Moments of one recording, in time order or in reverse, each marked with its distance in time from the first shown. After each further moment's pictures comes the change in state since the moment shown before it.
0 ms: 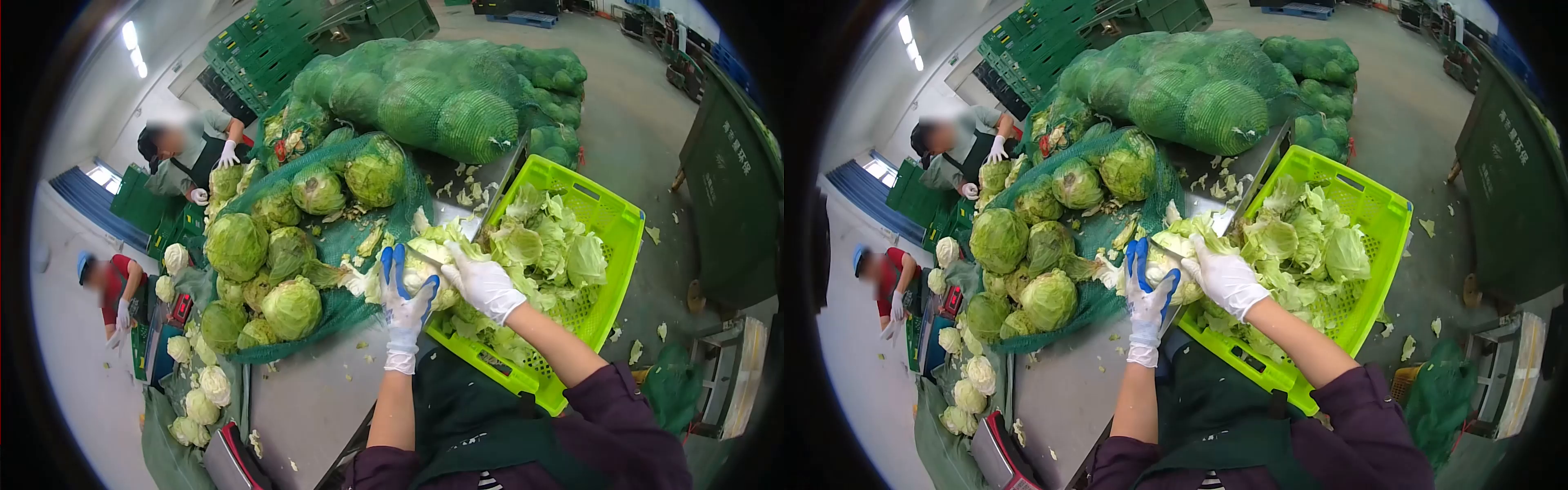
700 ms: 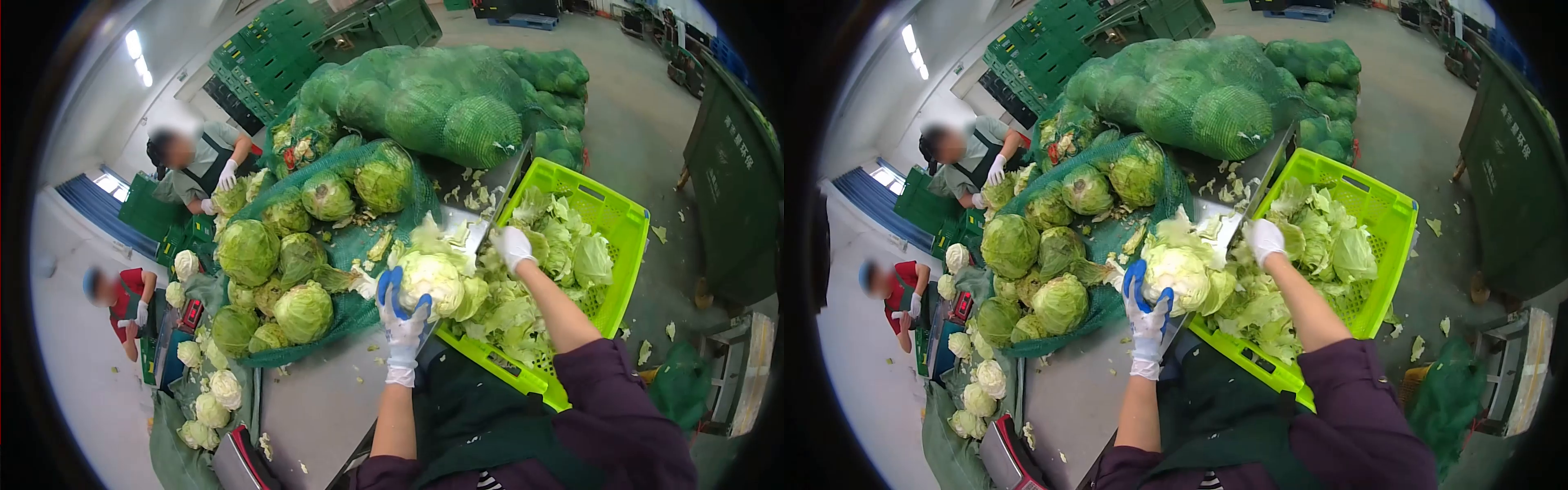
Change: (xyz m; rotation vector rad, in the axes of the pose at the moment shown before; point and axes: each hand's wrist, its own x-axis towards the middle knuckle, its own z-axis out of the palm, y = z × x) left_hand -0.020 -0.015 -0.022 0.080 0.009 0.116; right_hand 0.089 0.120 0.050 0.170 0.131 0.402
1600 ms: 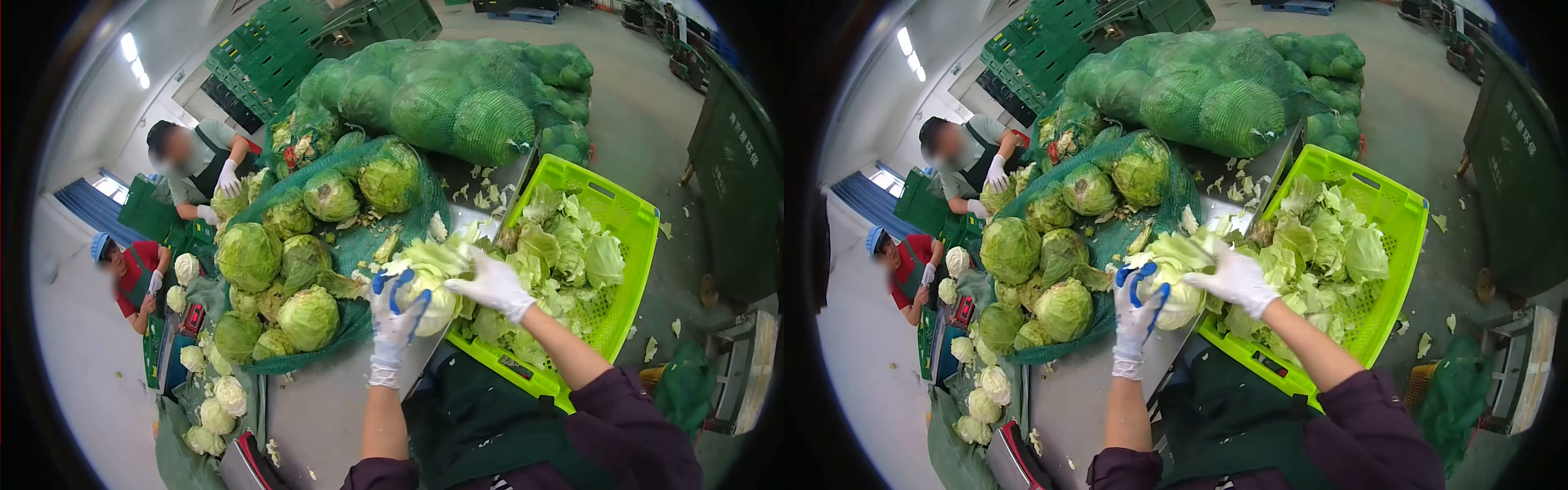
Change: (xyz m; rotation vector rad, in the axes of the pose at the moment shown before) left_hand 0.032 0.000 -0.031 0.014 -0.121 -0.183; right_hand -0.109 -0.095 -0.033 0.135 -0.165 -0.269
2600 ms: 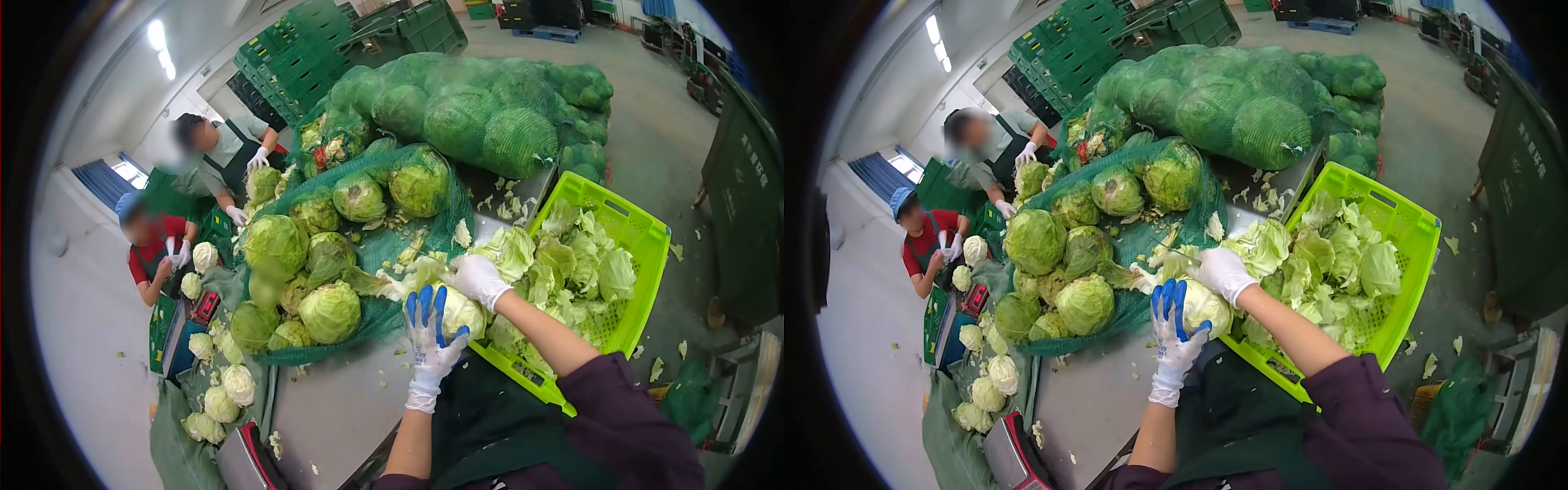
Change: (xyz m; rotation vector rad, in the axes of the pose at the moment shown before) left_hand -0.056 0.019 0.004 0.384 0.002 0.244; right_hand 0.047 -0.032 0.046 -0.180 -0.095 -0.154
